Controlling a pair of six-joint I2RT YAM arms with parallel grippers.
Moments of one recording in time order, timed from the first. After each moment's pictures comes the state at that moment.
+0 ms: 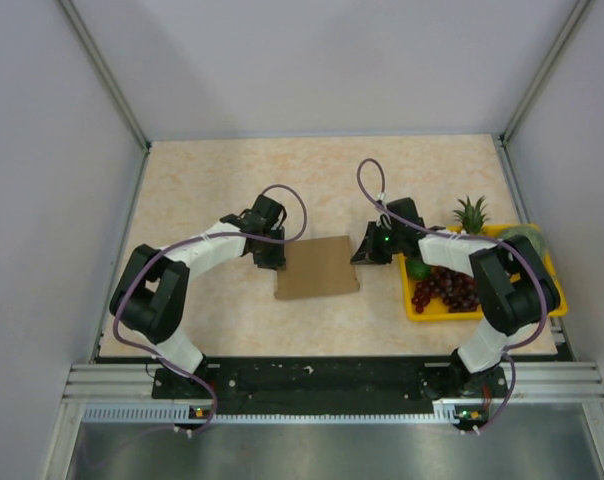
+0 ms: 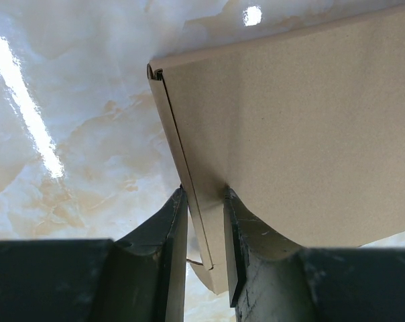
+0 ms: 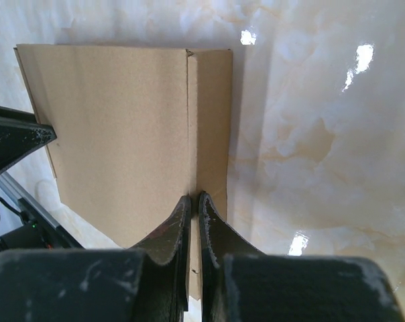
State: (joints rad) left arm -0.52 1.66 1.03 -0.49 0.07 -0.51; right arm 0.42 1.67 0.84 -0.05 -0.45 0.60
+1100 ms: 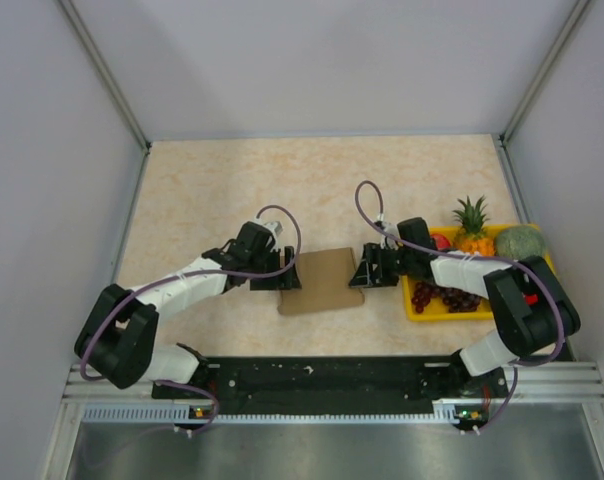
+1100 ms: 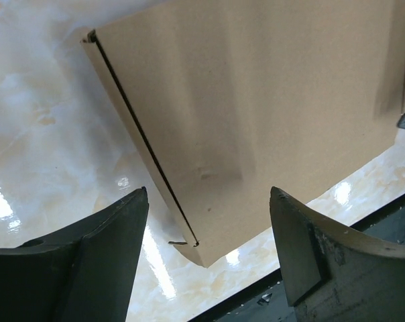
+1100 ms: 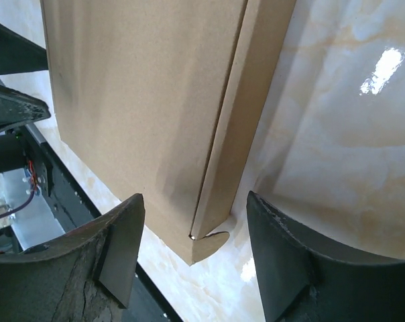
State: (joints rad) left arm -0.56 1.37 0.73 -0.30 0.22 -0.55; right arm 0.39 1.52 0.62 0.01 -0.64 0.42
